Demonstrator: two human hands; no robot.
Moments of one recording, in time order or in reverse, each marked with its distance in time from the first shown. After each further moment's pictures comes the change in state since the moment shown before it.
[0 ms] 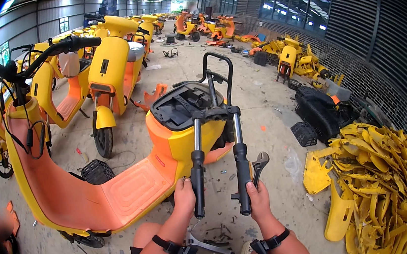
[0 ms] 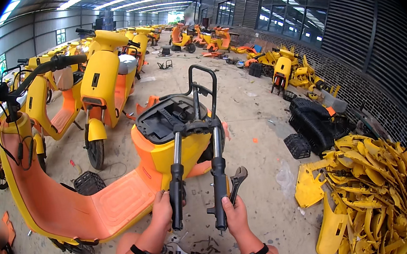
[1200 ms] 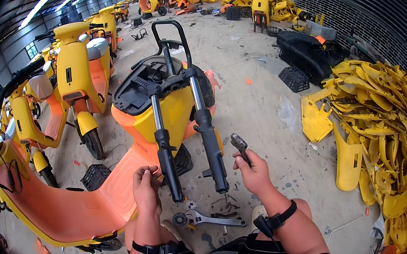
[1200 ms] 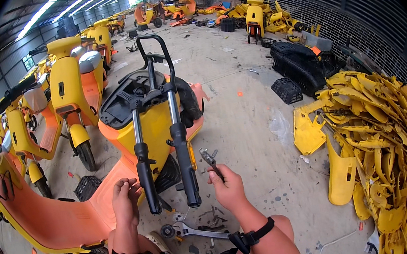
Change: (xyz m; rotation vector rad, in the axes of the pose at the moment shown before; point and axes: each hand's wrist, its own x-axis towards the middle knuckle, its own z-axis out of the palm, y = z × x) left_hand -0.034 0.042 -0.014 -0.020 0.085 0.060; right_hand -0.008 -0.006 -0.048 -0.355 0.096 -0.111
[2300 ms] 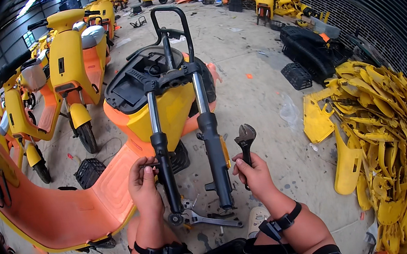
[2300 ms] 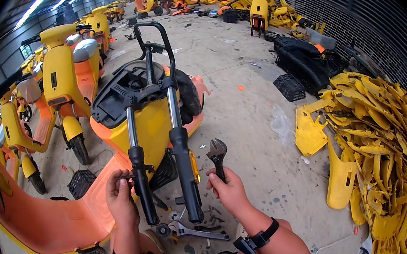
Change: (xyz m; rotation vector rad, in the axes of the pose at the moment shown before) left_hand 0.017 -0.003 0.036 0.001 -0.005 0.345; right_hand 0.031 0.010 0.006 0.314 -0.085 0.383
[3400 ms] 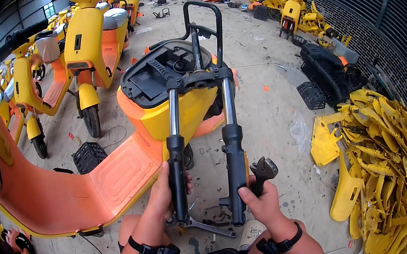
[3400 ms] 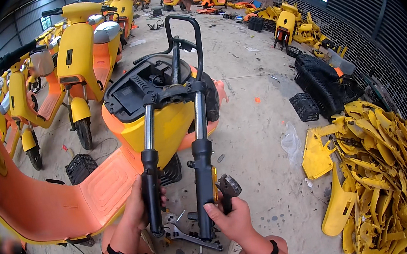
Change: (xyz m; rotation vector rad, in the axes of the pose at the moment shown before) left_hand 0.015 -0.016 -0.006 -0.193 -0.195 -0.788; right_hand -0.018 -0.016 0.019 -0.286 -0.108 -0.155
